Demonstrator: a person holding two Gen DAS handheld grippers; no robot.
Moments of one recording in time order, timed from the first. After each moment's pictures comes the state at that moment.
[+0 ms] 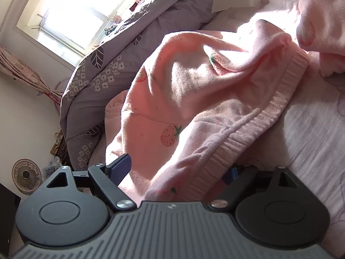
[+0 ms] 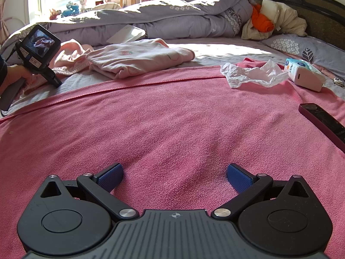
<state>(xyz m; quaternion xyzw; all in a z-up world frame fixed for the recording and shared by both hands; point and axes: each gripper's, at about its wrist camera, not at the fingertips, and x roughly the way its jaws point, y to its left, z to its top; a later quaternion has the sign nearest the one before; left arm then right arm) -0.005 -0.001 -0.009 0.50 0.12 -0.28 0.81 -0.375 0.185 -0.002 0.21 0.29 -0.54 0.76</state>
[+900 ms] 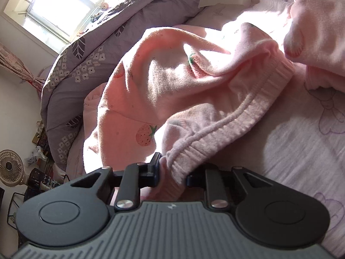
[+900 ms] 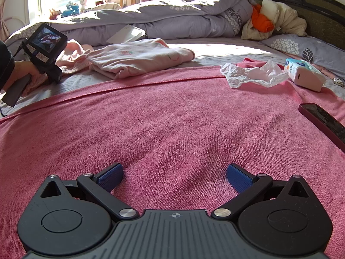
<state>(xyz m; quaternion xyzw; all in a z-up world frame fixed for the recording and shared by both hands) -0.009 -0.010 -0.005 0.48 0.18 -0.31 0.80 -0.376 0.185 -0.003 0.21 0.29 -0.54 0.76</state>
